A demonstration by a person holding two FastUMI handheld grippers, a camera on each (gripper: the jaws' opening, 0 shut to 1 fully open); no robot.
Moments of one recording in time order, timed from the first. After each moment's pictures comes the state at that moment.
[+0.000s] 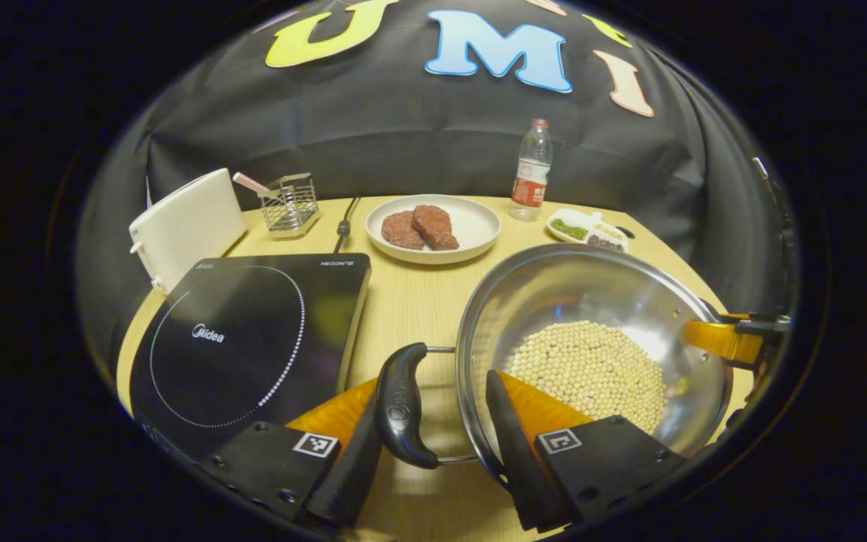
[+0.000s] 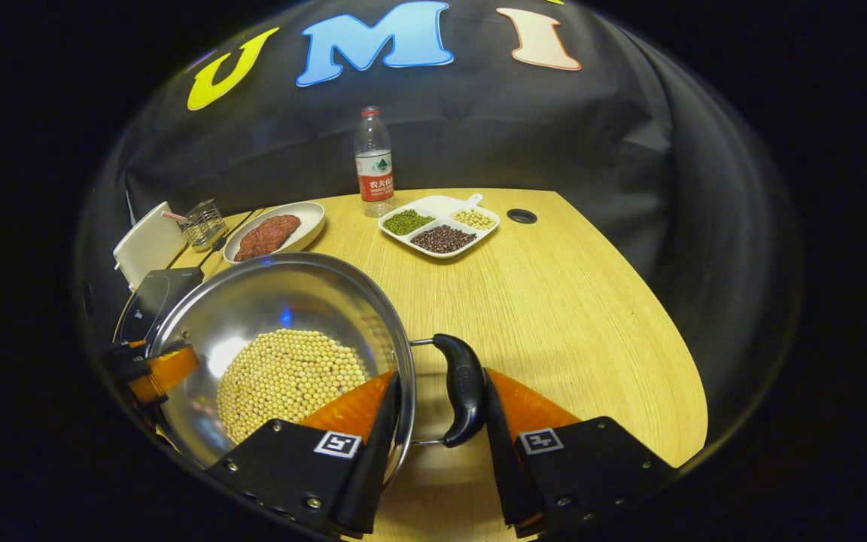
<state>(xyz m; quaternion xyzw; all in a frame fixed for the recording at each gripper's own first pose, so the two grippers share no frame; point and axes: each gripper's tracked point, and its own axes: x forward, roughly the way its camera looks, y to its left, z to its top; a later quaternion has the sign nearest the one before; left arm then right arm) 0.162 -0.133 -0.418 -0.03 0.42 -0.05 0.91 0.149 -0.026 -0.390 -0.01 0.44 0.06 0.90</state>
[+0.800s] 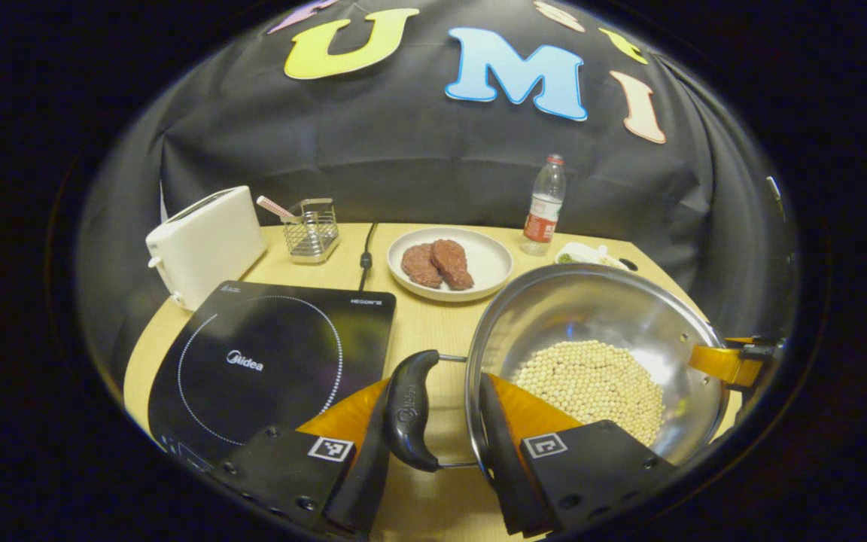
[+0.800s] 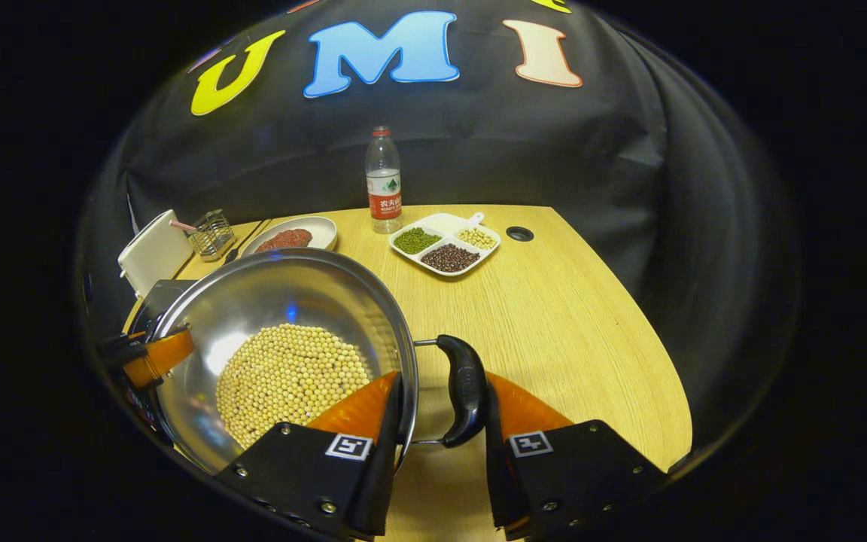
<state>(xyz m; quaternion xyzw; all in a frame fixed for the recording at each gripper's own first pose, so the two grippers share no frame) 0.178 -0.102 -0.374 -0.05 0.38 -0.04 0.92 0.141 -0.006 -0.341 -0.01 0.42 0.05 0.90</state>
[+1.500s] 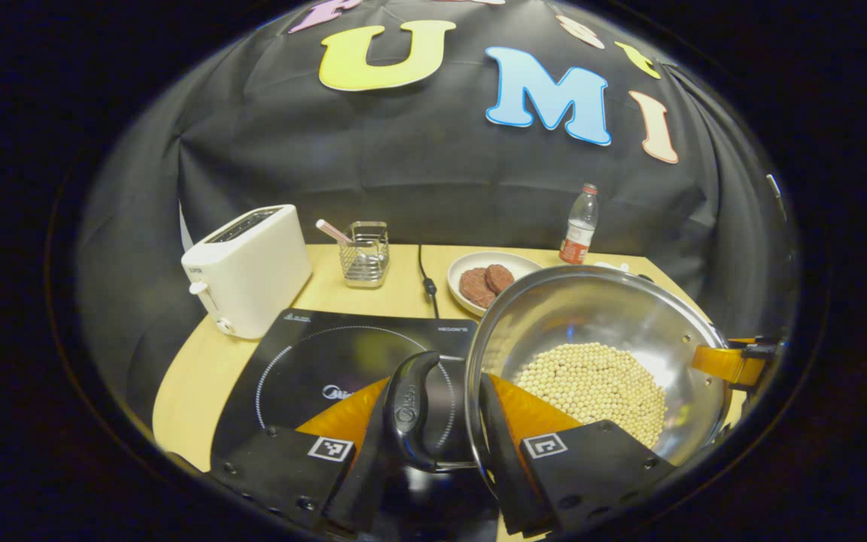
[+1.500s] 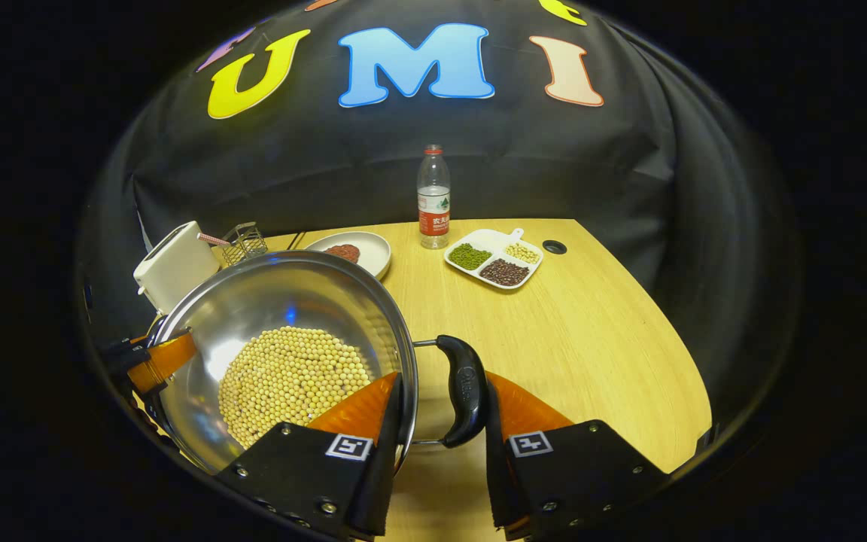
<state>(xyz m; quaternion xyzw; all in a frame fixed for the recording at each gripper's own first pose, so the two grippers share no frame) 0.180 0.014 -0.344 -0.04 0.36 -0.03 0.93 0.125 0.096 -0.309 0.01 0.41 0.05 0.91</state>
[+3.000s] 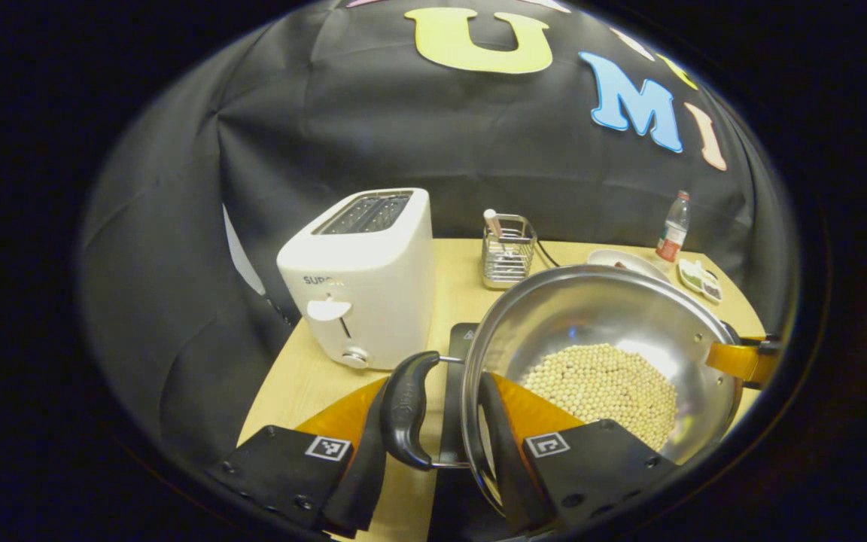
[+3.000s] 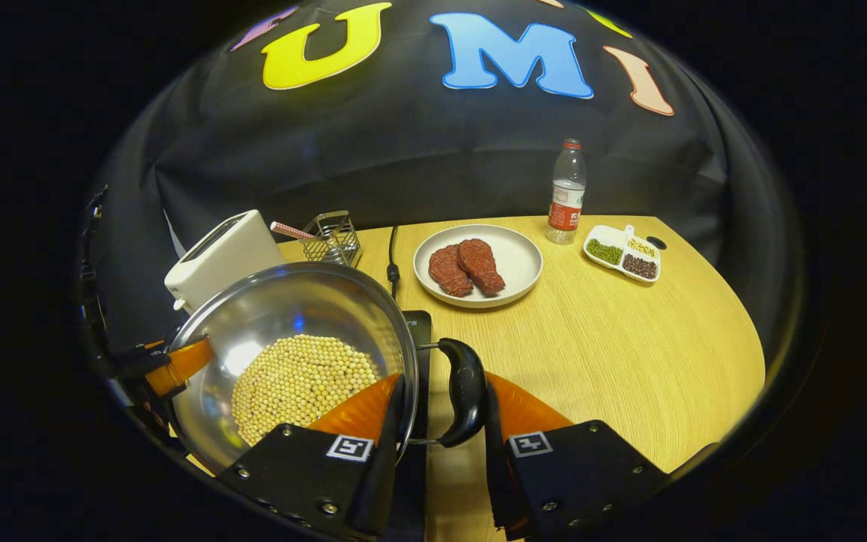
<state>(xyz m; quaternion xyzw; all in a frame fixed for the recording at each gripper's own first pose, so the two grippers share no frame) 0.216 0.243 -0.397 -0.03 0.38 0.02 0.92 0.137 0.319 -0.323 0.04 0.42 0.09 0.90</state>
